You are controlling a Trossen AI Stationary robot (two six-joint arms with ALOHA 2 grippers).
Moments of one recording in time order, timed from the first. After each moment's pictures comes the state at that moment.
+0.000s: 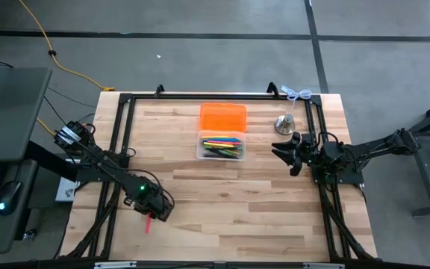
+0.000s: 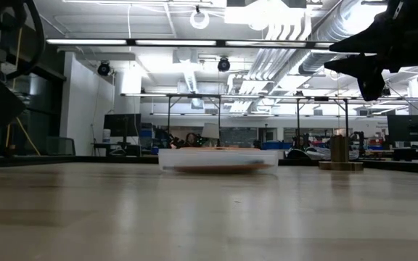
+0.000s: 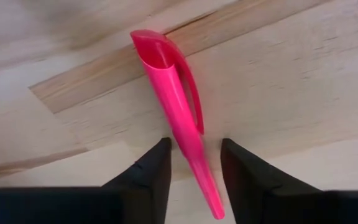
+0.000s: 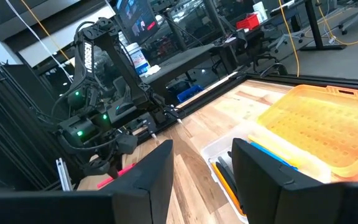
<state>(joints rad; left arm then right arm) -0.63 1.58 0.74 -0.60 0.27 -1.81 0.18 0.36 0.07 0.32 0.42 0.50</state>
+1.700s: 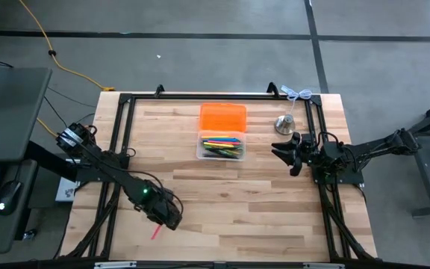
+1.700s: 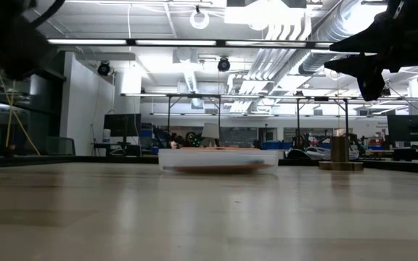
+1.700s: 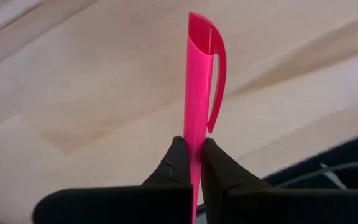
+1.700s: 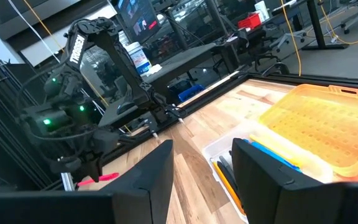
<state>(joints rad) -0.63 1.58 0.98 -0.68 0.20 -1.76 0.18 0.36 0.07 0.32 0.41 0.50</state>
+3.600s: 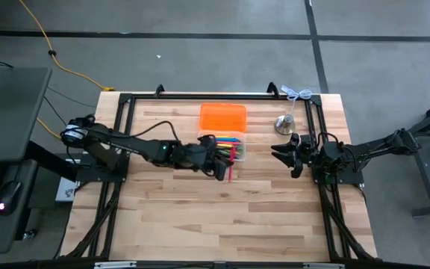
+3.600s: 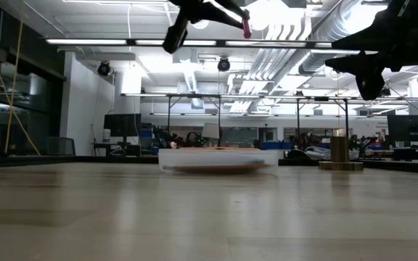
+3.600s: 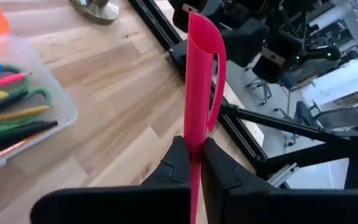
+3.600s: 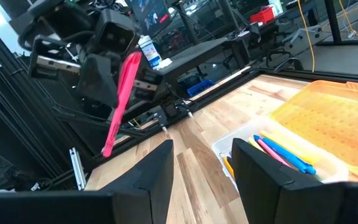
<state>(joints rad) -0.18 1.58 1.19 -0.03 -0.30 -0.98 0.18 0.36 0.07 0.32 0.36 0.49</state>
